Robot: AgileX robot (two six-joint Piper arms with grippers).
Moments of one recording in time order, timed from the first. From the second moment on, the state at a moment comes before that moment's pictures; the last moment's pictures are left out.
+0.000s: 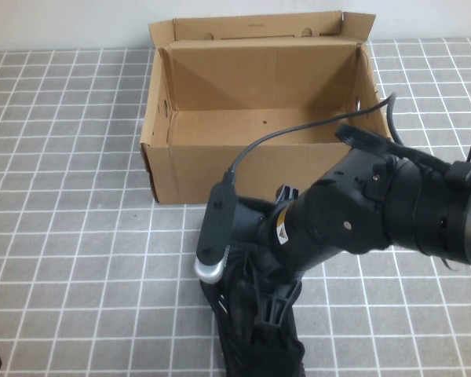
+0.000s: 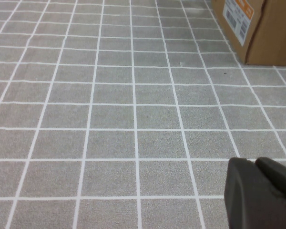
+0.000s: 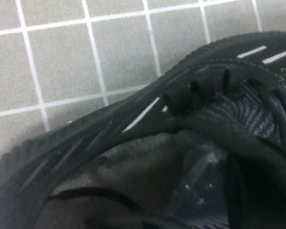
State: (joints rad) right arm 0.85 1.74 -1.25 0.07 0.65 -0.55; left arm -0.09 -0.01 0.03 -0.05 0.39 0.04
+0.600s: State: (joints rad) right arm 0.85 1.40 -1.30 0.14 0.92 -0.51; left arm -0.09 -0.01 0.03 -0.05 0.39 0.04
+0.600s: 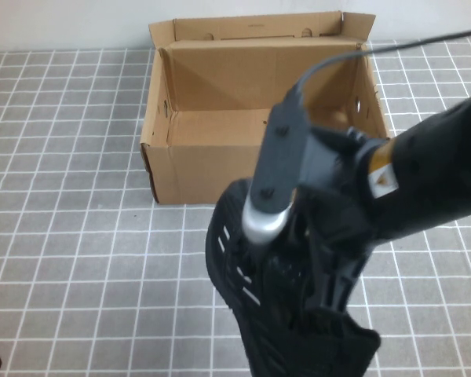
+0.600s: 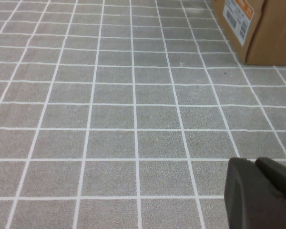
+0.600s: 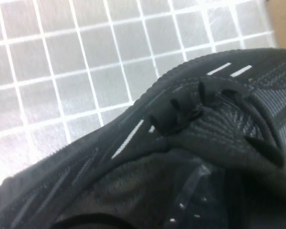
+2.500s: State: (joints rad) right arm 0.81 1.80 -2.14 -0.04 1.28 -0.03; left arm -0.09 0.55 -0.55 -0.53 0.45 0.57
